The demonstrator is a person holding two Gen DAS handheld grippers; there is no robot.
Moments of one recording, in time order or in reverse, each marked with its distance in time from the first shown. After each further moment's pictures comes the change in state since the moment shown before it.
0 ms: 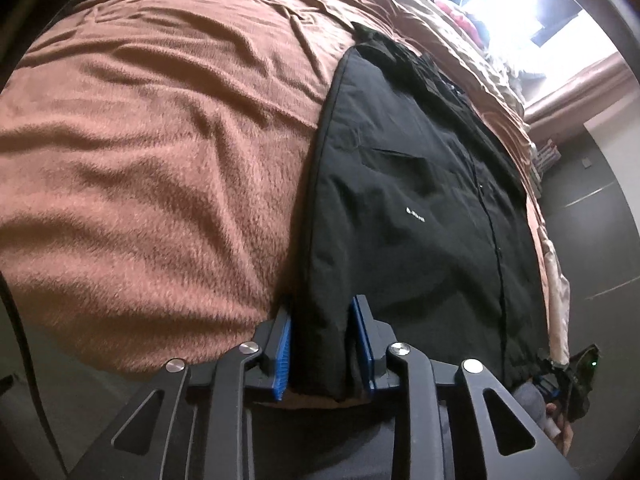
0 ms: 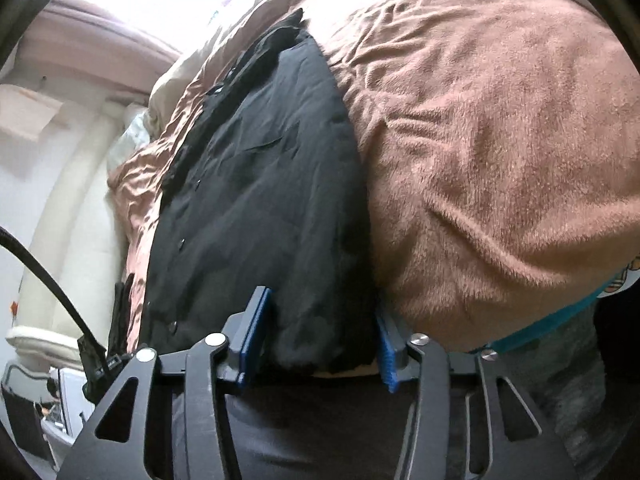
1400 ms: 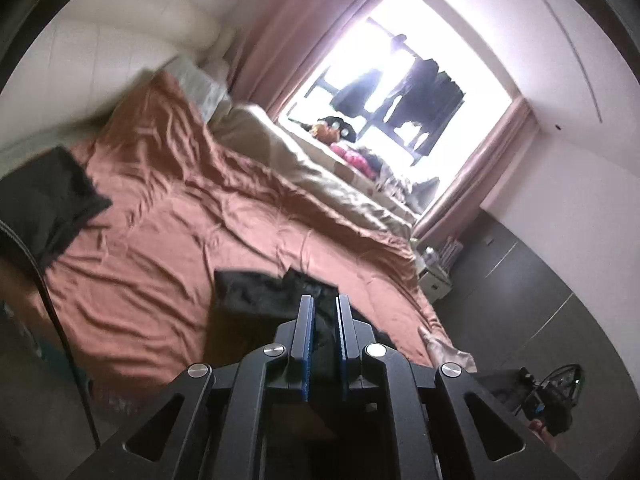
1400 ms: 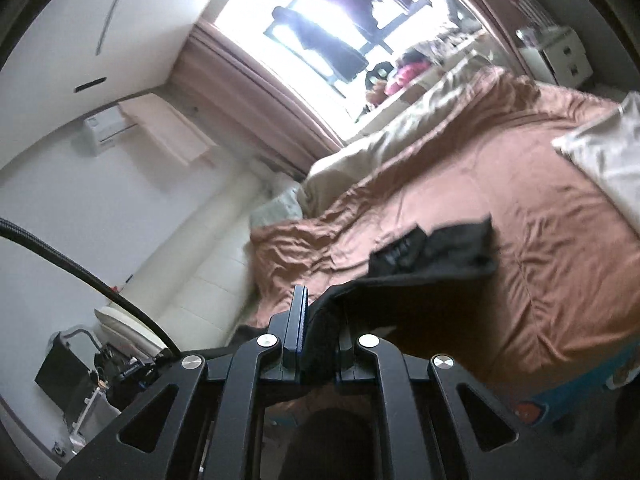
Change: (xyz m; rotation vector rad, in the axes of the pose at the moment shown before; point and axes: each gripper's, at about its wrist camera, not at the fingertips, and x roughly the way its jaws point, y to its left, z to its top) left arm -0.318 -0.093 -0.011 0.155 -0.549 -0.257; right arm -0.249 0.107 -0.038 -0.269 -0.353 0.366
